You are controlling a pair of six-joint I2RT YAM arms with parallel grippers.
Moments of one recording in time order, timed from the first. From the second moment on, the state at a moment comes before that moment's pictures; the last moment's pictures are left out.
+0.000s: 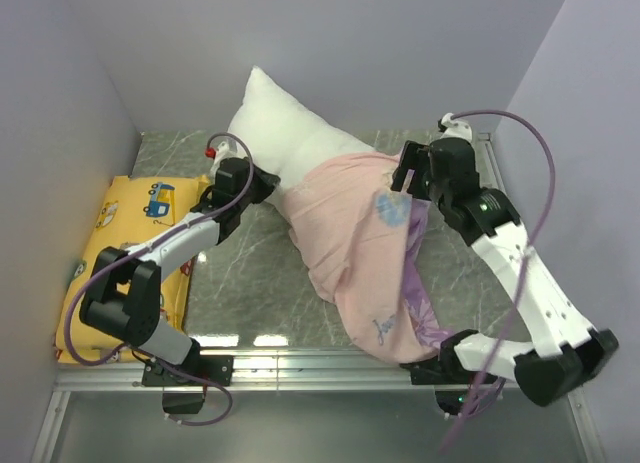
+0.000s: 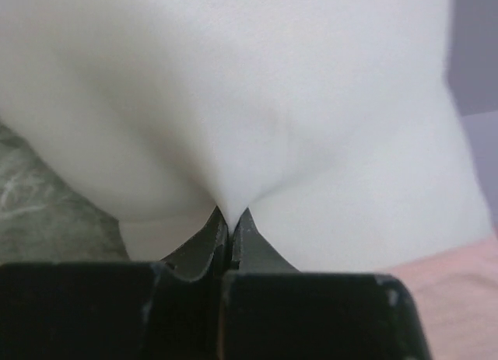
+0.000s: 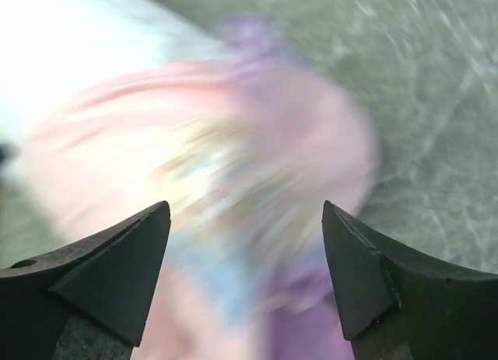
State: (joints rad) left arm -0.38 1.53 0.95 0.21 -0.09 -0.93; right arm 0.37 1.21 1.31 -0.66 0.28 0.43
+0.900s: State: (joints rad) left arm -0.43 1.49 1.04 0.07 -0.13 -0.92; right arm 0.72 1.17 1.00 -0.69 0.48 0.60
